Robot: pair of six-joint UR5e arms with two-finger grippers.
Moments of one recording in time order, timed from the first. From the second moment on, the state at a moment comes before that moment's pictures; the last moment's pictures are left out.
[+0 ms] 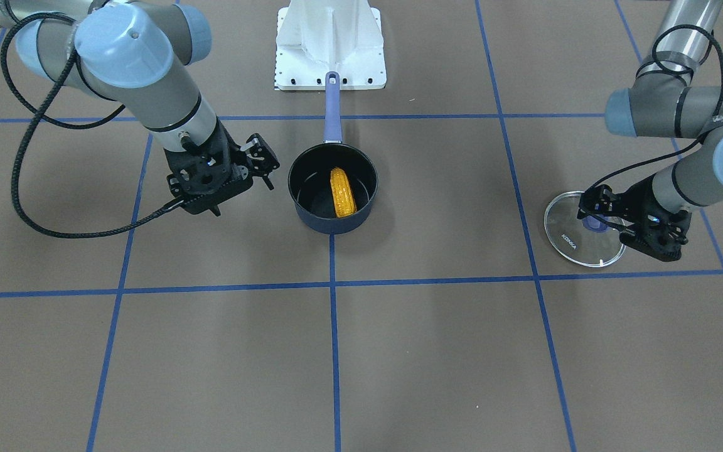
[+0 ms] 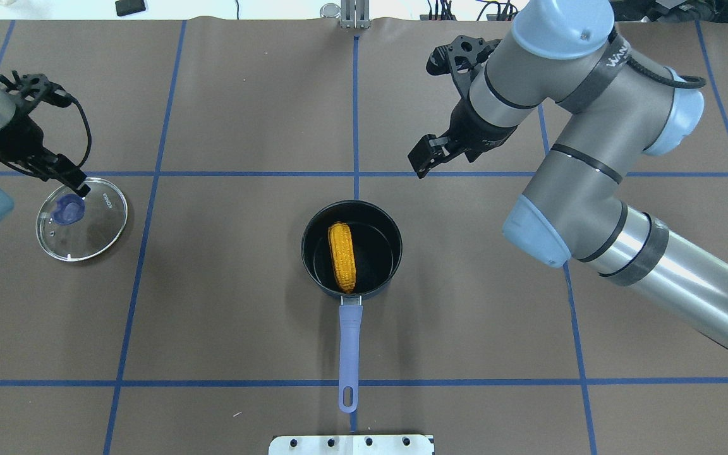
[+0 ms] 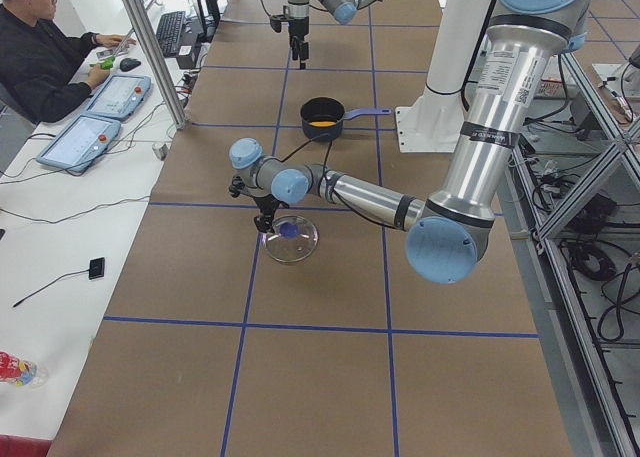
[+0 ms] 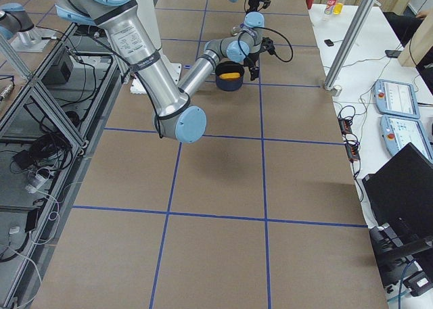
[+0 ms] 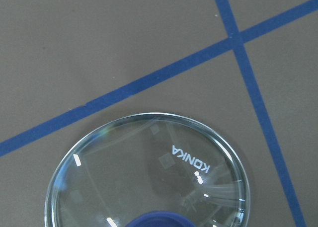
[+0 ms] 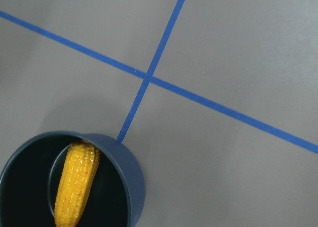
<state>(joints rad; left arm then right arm) -1.09 -1.85 -1.54 -1.70 -2.38 -0.19 0.80 -0.96 1.76 -1.54 2.15 0.66</state>
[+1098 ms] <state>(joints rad) -1.49 -1.73 -1.59 -1.68 -2.39 0.08 1.11 -1.33 1.87 -1.55 2.18 0.57</state>
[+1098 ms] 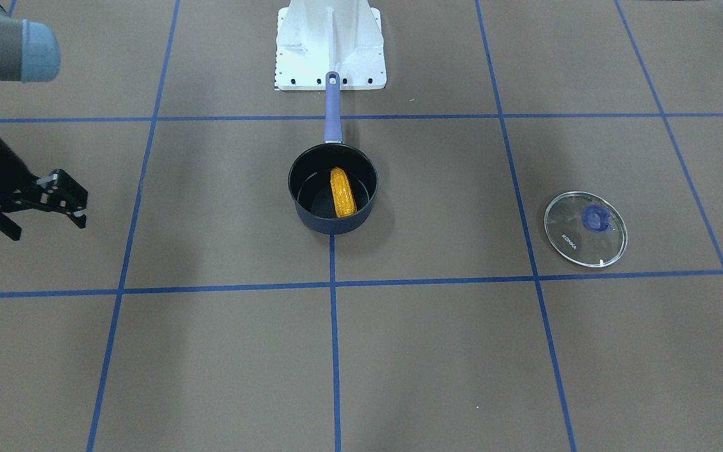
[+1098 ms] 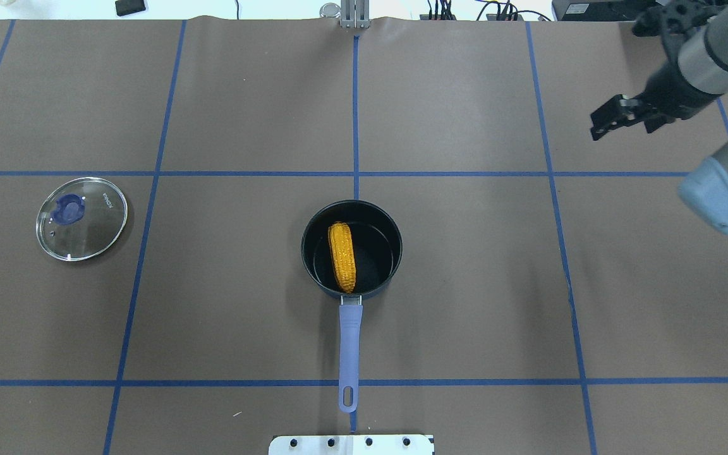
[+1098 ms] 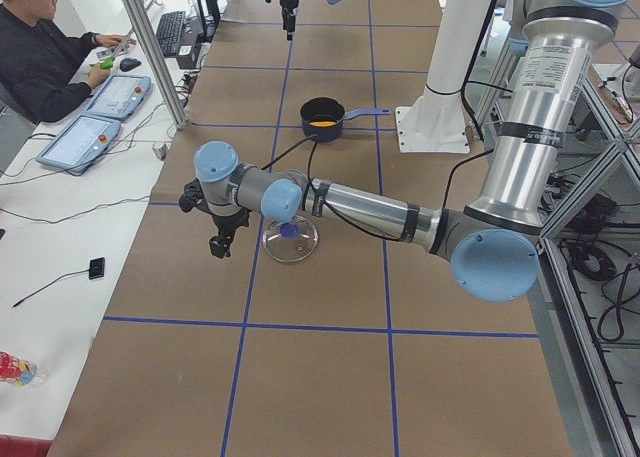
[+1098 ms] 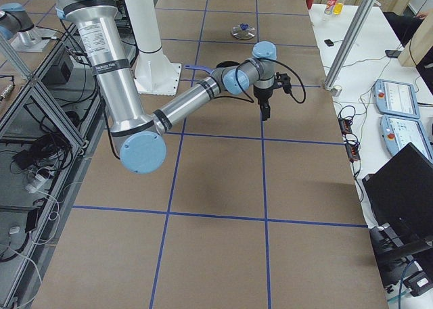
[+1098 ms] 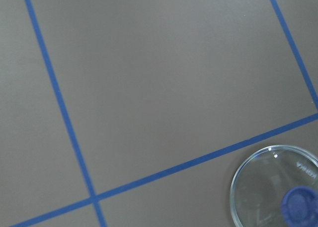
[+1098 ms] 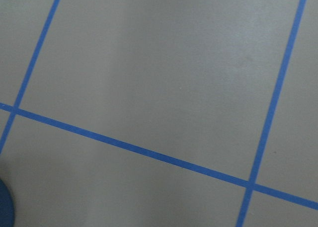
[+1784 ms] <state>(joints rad) -1.55 -1.71 -1.59 -1.58 -2.39 0.16 1.47 -1.62 1.84 -1.64 2.33 0.13</state>
